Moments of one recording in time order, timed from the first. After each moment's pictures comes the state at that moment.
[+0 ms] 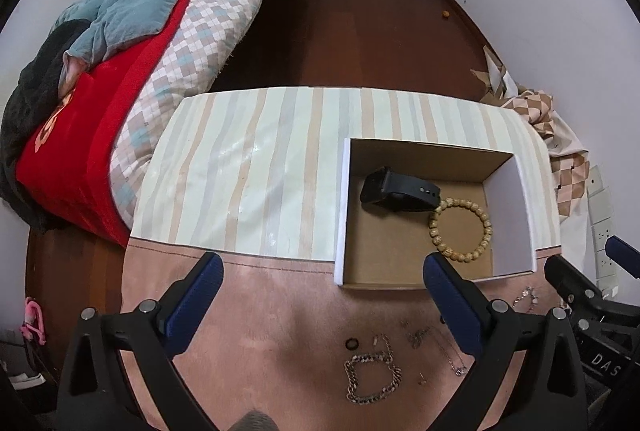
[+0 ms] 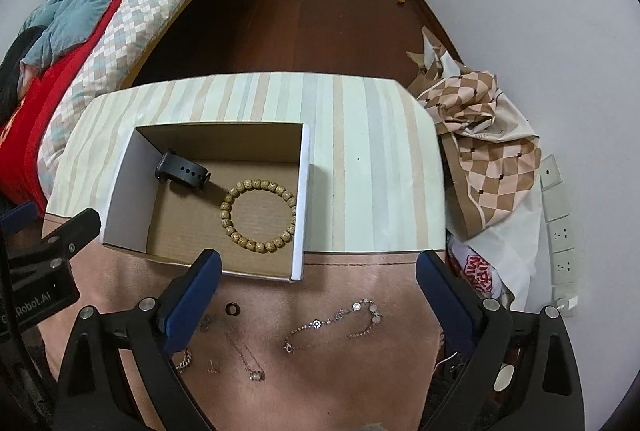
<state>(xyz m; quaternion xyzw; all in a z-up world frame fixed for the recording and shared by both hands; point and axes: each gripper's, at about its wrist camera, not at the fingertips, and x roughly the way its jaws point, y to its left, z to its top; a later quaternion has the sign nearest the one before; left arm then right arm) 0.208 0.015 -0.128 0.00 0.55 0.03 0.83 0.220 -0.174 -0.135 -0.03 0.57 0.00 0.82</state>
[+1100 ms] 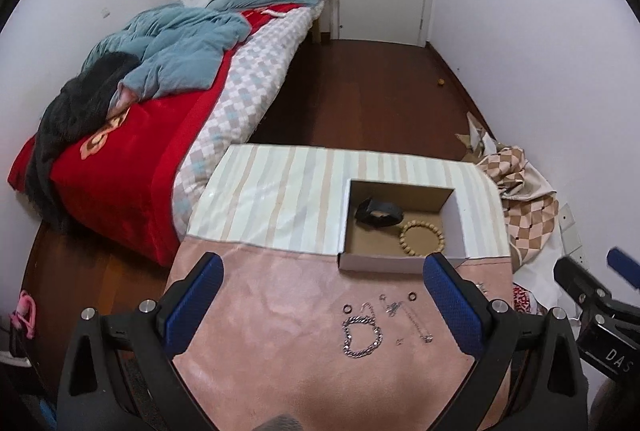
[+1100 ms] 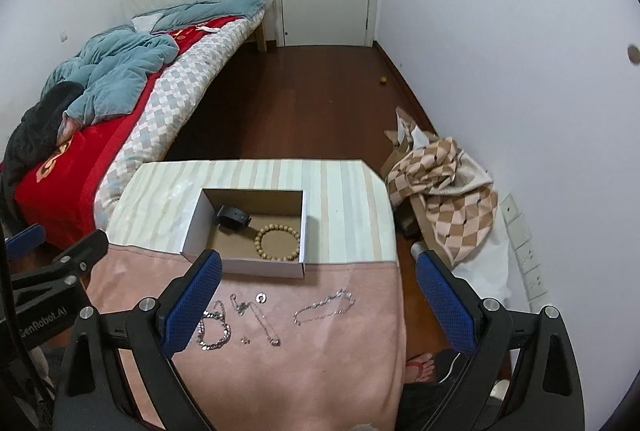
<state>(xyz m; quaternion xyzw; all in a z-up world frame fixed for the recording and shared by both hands) 0.100 0.023 -0.032 -0.02 0.44 0.06 0.89 0.102 -0.184 -0.002 -0.01 0.45 0.00 0.89</state>
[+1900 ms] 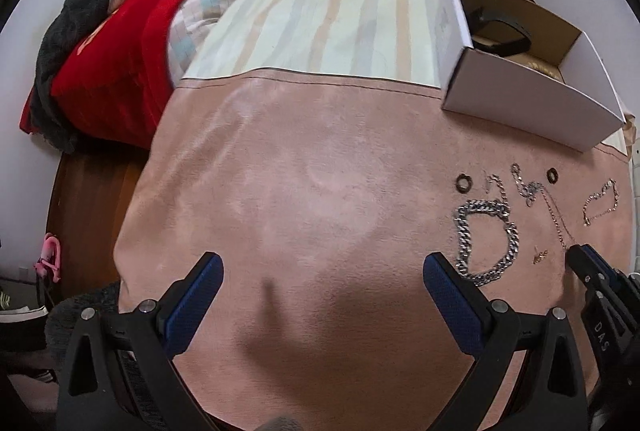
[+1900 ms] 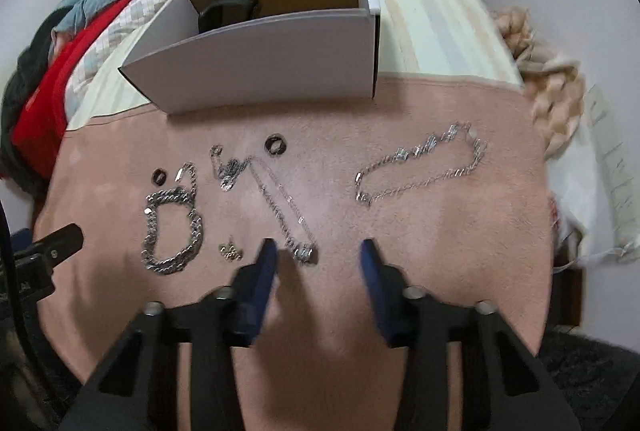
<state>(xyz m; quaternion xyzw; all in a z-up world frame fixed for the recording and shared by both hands) 0.097 0.053 -0.213 0.00 0.60 0.12 0.79 0.099 -0.147 -0.247 0.01 0.57 0.06 0.82</state>
